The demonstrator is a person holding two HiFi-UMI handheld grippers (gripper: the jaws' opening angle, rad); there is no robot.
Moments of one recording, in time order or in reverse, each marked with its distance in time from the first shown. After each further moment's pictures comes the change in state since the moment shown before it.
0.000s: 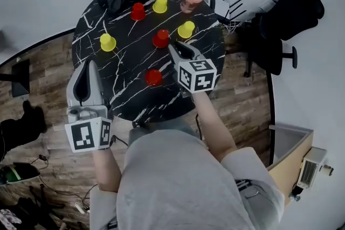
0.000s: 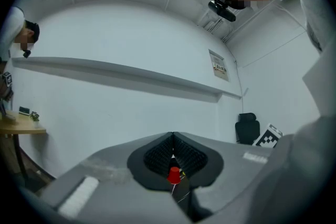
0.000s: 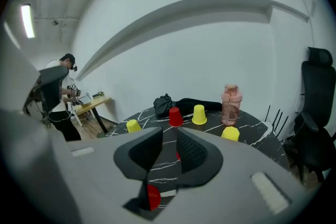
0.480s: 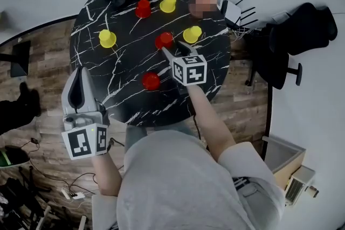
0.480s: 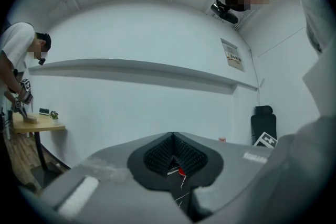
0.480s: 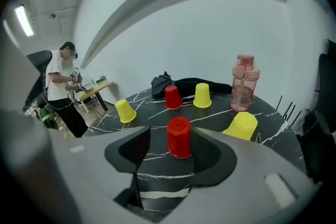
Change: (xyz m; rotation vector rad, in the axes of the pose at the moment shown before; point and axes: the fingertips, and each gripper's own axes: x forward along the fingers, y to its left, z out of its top) left arm 0.001 0.012 -0.030 -0.009 0.070 0.179; right arm 0.077 -0.032 -0.051 -0.040 0.198 0.068
